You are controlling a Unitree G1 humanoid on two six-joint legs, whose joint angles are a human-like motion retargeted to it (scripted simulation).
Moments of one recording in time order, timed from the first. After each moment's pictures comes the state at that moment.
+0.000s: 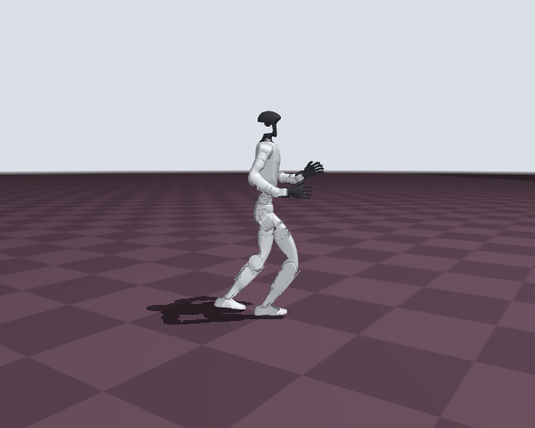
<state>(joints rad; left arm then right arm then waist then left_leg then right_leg) -0.06 0.48 -0.32 -0.05 0.05 -0.45 0.35 0.33 -0.48 0.40 0.00 0.14 -0.51 -0.27 -0.17 -0.04 -0.14 -0.03 -0.14 0.18 0.61 -0.56 0.05 -0.64 -0.15 -0.14 1.06 -0.66 -0.03</state>
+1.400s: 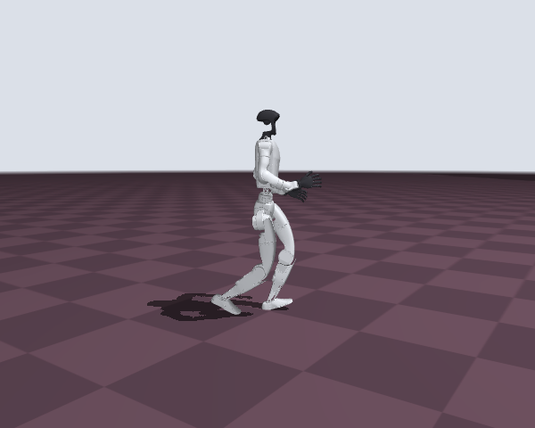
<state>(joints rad) 0.46 0.51 -0.19 0.14 -0.01 -0.43 0.22 0.02 -0.41 0.48 0.15 0.02 -0.51 -0.40 0.07 -0.18 -0.15 -0.58 -0.19 0.21 0.75 -0.71 0.16 -0.17 -0.14 -0.06 0.95 -0.57 0.11</state>
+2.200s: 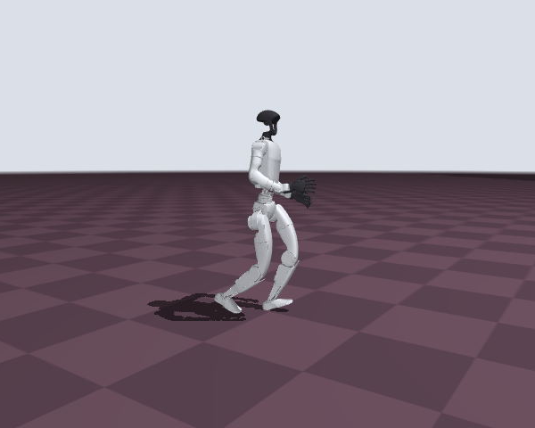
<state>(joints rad) 0.43 0.48 -0.24 0.23 -0.03 -0.39 0.21 0.03 -0.41 0.46 0.20 0.07 -0.47 -0.37 0.07 -0.16 -0.16 -0.62 -0.16 0.19 0.84 -0.77 0.17 -0.20 -0.12 -0.07 0.95 -0.56 0.13</state>
